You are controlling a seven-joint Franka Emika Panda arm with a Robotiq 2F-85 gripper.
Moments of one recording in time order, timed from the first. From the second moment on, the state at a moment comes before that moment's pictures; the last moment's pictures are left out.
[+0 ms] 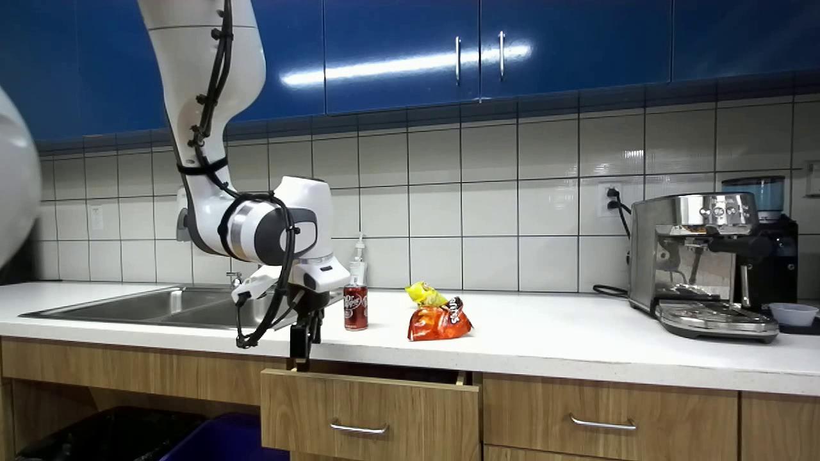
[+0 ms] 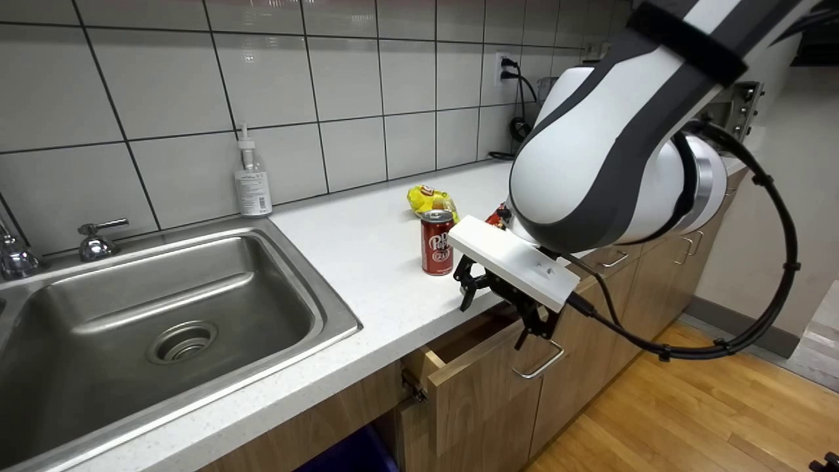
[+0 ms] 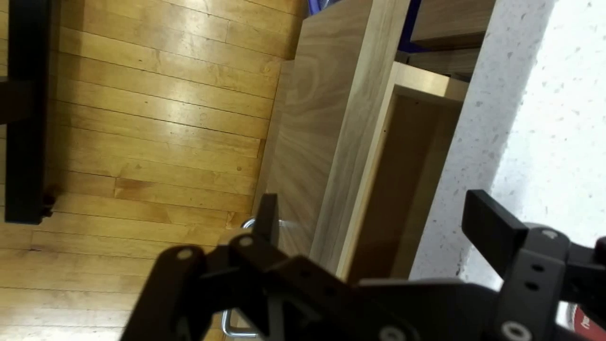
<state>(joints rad) 0.15 0.29 -0.01 -2.37 0.37 2.89 1.05</state>
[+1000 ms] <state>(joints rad) 0.14 0.31 -0.02 -2.41 0.37 2.94 1.05</state>
